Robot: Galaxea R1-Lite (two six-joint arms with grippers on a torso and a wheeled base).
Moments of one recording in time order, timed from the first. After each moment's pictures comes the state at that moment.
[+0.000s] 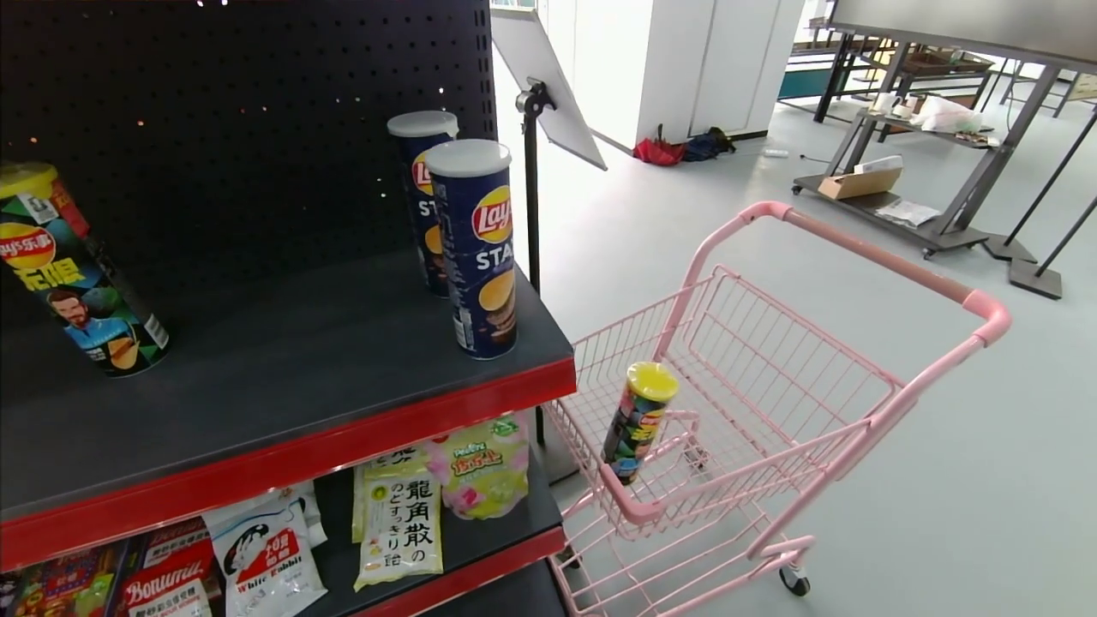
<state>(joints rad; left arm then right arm) 0.00 0.00 0.00 0.00 0.01 0.00 0.00 0.00 0.00 0.00 0.00 0.00</state>
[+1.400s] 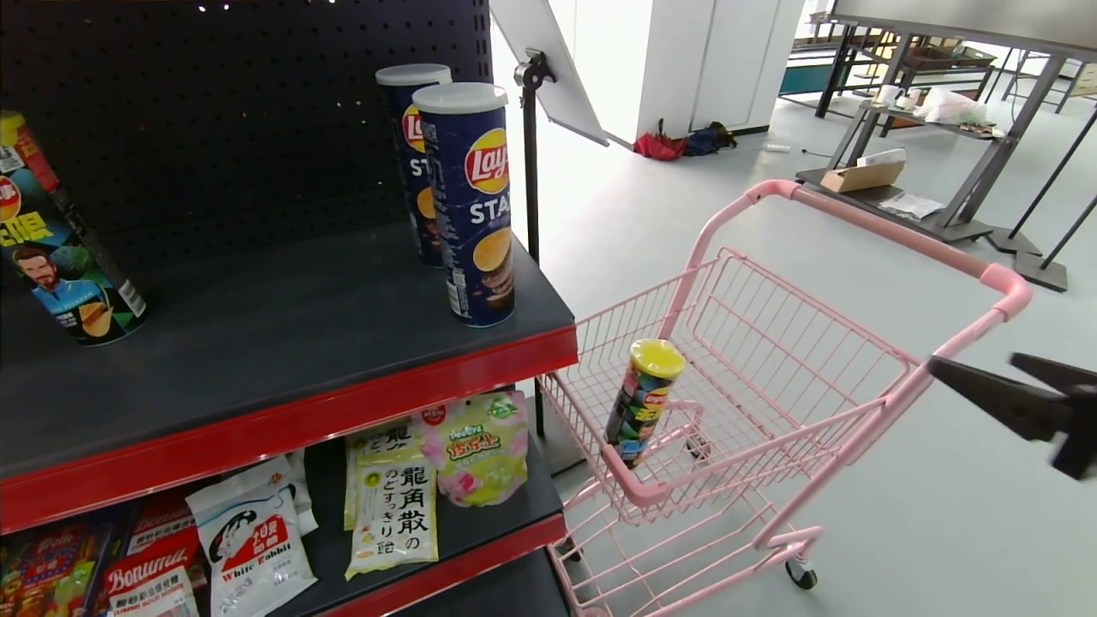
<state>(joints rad) 0.00 0.00 0.00 0.00 0.01 0.00 0.13 1.07 -0.44 -0.44 0.12 0.14</state>
